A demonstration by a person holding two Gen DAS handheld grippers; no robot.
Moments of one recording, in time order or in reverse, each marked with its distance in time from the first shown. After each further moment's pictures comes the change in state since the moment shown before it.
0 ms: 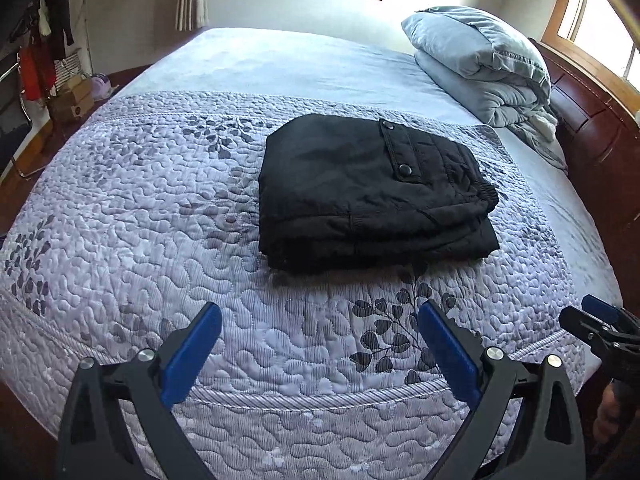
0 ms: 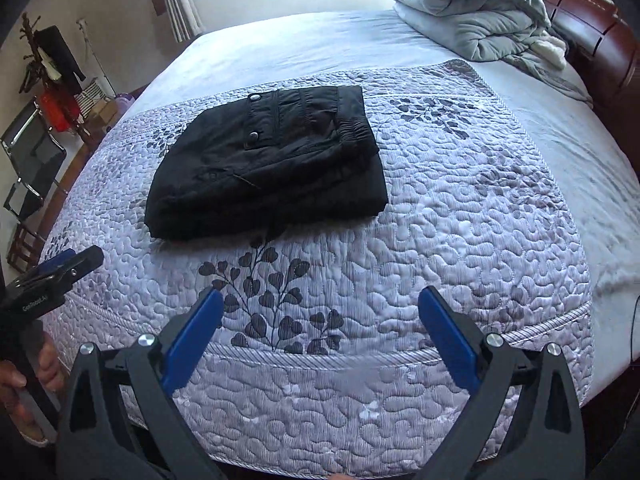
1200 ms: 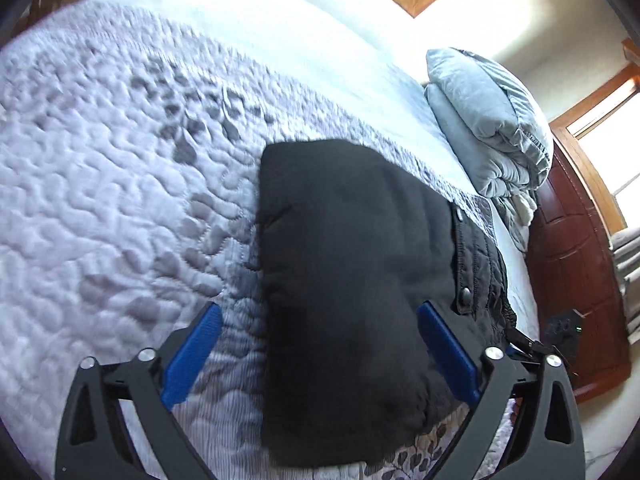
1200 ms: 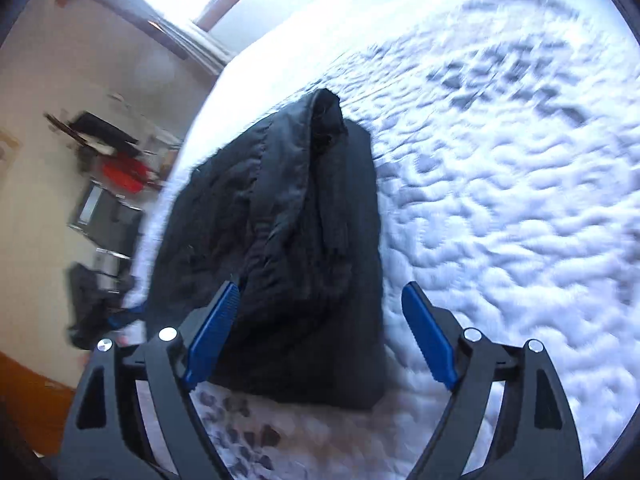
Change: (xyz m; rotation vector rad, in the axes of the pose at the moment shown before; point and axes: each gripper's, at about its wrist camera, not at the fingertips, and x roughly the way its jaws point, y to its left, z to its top) left arm 0.157 0.094 0.096 -0.272 0.021 -0.311; right arm 0.182 -0.117 0.102 0.182 0.029 0.423
